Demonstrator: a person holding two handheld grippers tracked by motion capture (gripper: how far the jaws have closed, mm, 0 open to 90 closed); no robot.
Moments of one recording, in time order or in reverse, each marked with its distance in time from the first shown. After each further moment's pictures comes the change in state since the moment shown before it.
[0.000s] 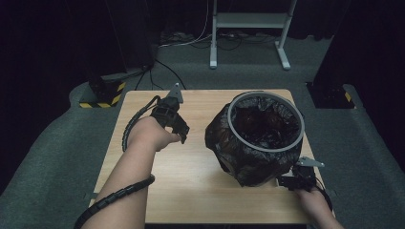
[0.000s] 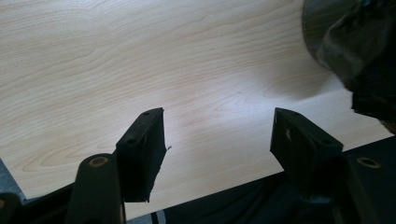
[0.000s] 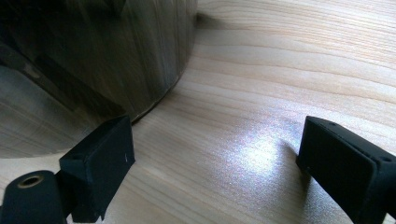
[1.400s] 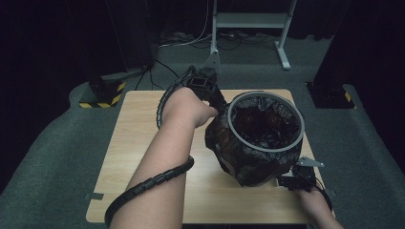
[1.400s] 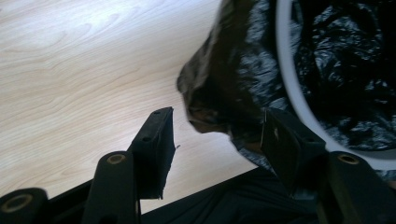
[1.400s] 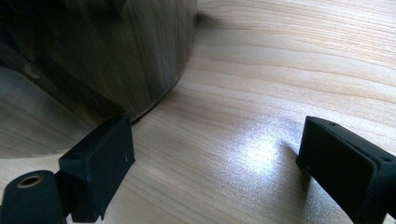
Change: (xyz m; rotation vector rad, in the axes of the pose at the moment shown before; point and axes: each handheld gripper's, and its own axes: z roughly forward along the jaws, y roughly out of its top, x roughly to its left) left arm -0.093 0.039 -0.066 -0.069 -0.050 0.067; right arm 0.001 0.000 0.000 0.004 -0.003 0.006
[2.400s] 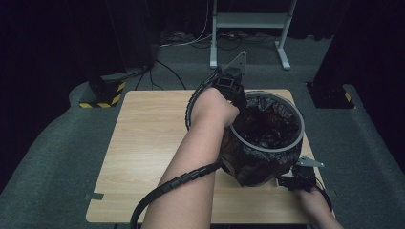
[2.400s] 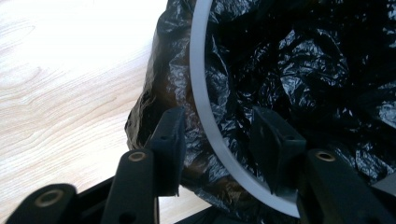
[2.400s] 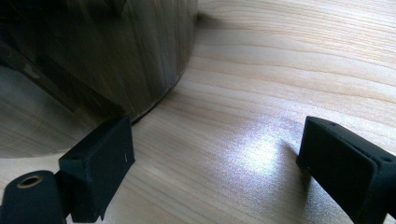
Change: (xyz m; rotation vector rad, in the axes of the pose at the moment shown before) left arm -0.044 0.024 0.019 -0.037 0.030 0.060; right arm -0.001 0.000 0.000 -0.001 0.003 -0.003
